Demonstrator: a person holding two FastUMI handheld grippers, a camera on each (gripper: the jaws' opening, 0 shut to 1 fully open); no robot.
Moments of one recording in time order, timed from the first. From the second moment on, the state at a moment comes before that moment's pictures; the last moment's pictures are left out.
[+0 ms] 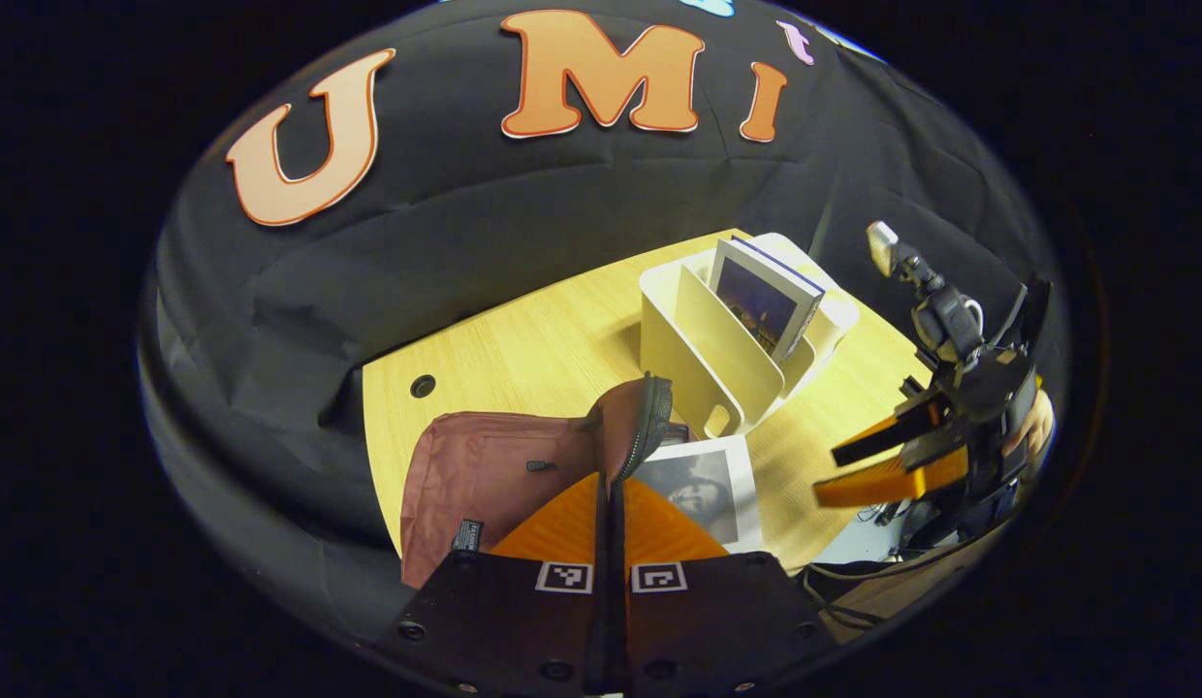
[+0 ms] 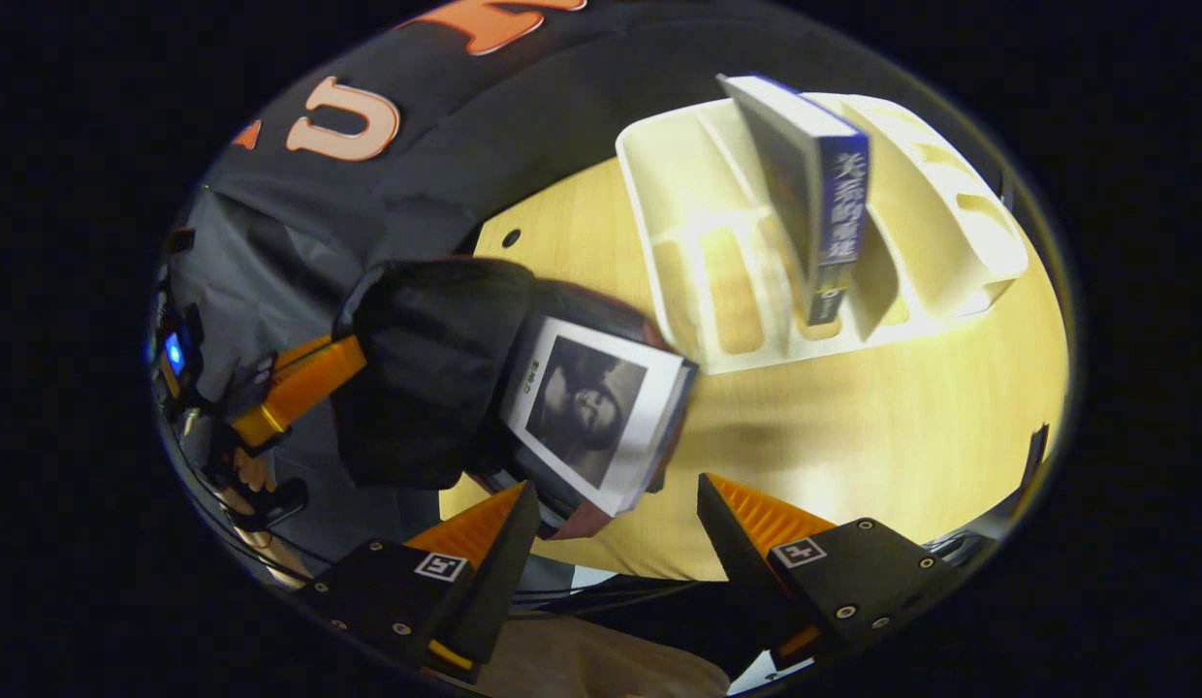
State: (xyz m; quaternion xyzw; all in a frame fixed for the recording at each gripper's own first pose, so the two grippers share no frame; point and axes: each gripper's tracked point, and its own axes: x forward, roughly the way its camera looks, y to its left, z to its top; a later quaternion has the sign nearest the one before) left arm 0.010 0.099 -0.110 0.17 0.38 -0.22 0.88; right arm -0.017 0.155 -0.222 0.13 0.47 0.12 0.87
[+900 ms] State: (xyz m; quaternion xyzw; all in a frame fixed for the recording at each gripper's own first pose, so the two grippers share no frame) left arm 0.000 0.097 -0.129 0.15 0.39 -0.22 0.88; right arm 0.168 0.048 -0.092 -0.03 0.43 -0.01 0.90
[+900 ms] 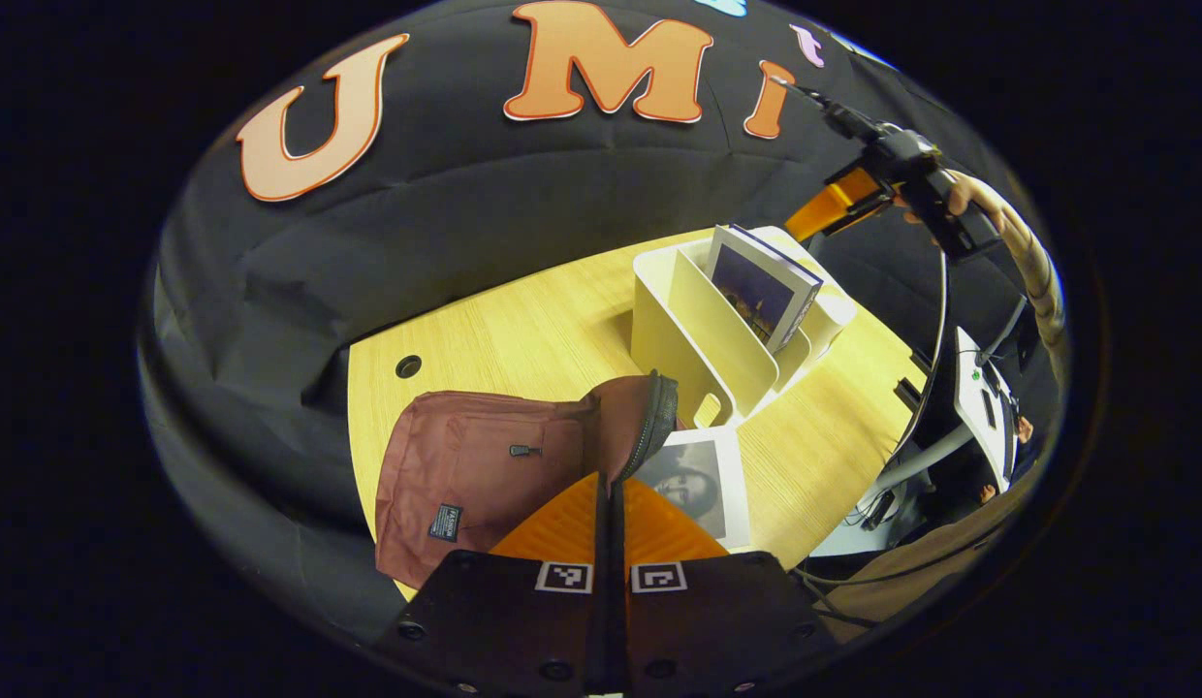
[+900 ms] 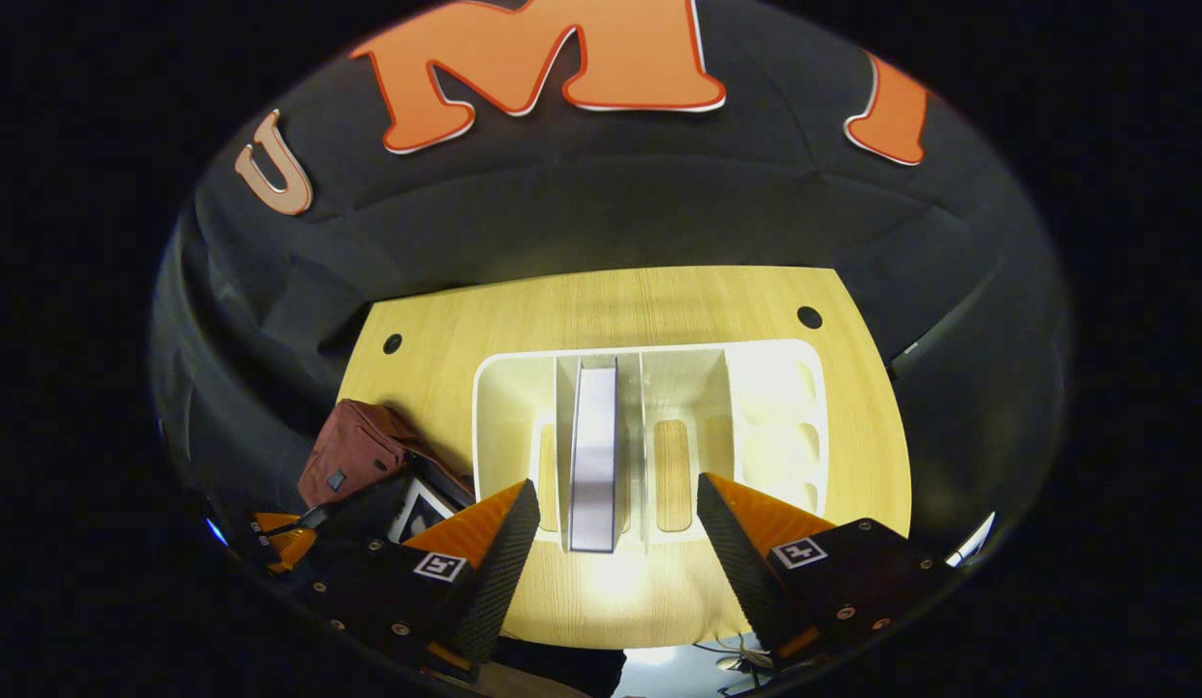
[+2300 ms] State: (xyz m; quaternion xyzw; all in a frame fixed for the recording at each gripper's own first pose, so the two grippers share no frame) left arm -0.001 0.099 -0.130 0.15 0.40 -0.20 0.88; right arm 0.154 0.063 -0.016 -0.04 0.40 0.01 0.92
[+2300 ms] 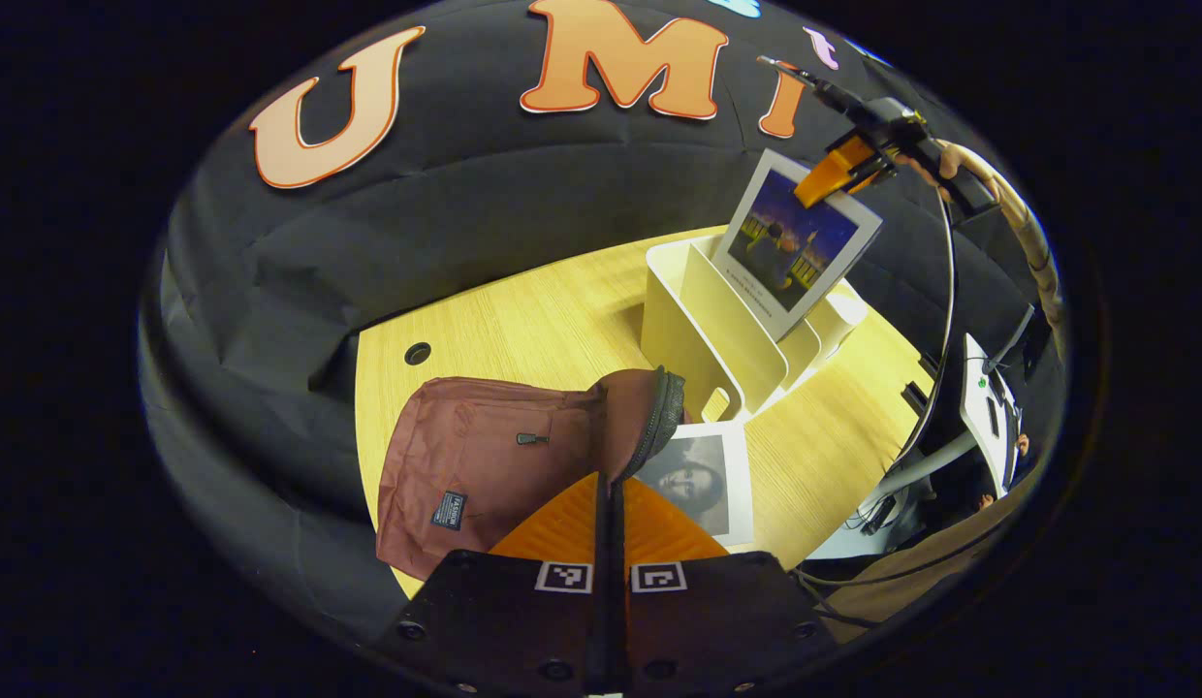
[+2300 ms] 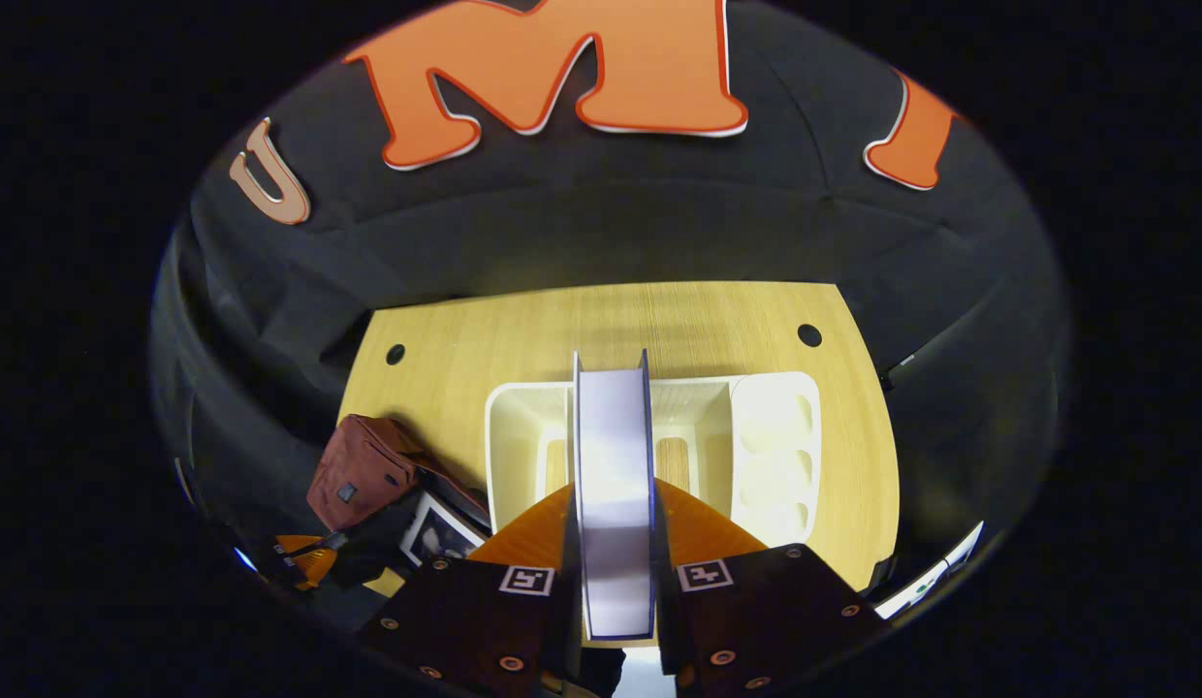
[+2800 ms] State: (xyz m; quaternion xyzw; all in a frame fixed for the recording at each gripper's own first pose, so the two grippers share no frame) left arm -0.005 0.109 -0.130 0.15 0.40 -0.20 0.88; right arm 0.039 0.120 0.051 0.02 0.33 0.13 0.93
